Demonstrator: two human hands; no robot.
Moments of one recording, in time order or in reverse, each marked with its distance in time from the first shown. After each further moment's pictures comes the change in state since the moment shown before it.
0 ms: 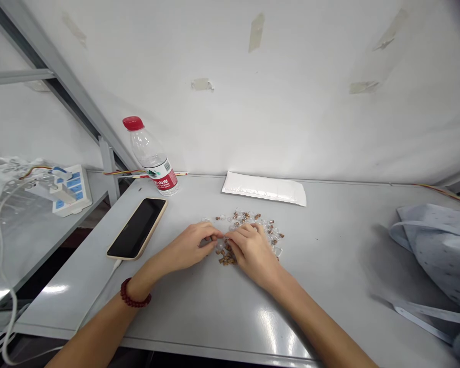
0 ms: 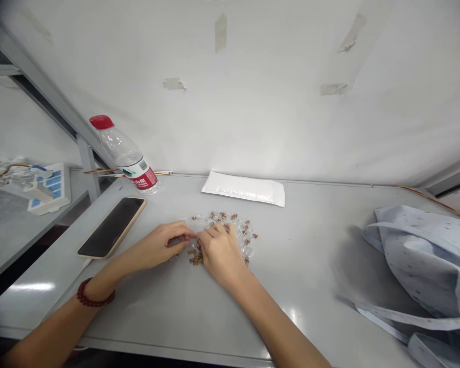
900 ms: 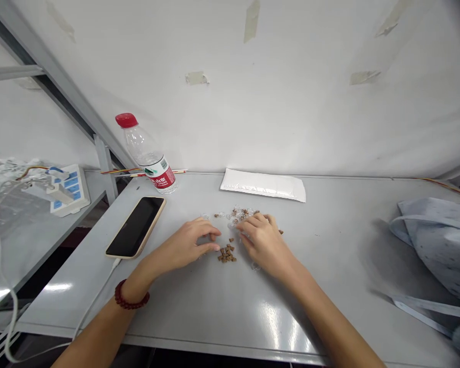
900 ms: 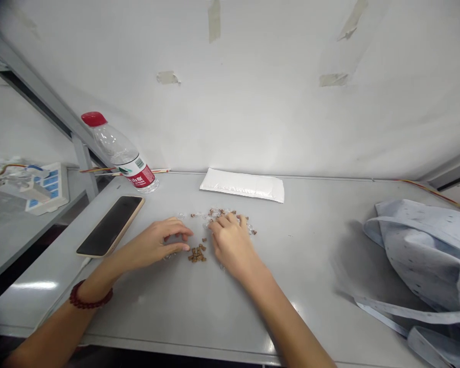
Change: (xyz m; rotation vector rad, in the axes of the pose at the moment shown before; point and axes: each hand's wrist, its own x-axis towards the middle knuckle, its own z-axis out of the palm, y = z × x) left_hand -0.001 0.005 -0.009 0.031 -0.017 -0.024; right_hand -0.002 0.016 -0.023 -0.110 -0.051 0.080
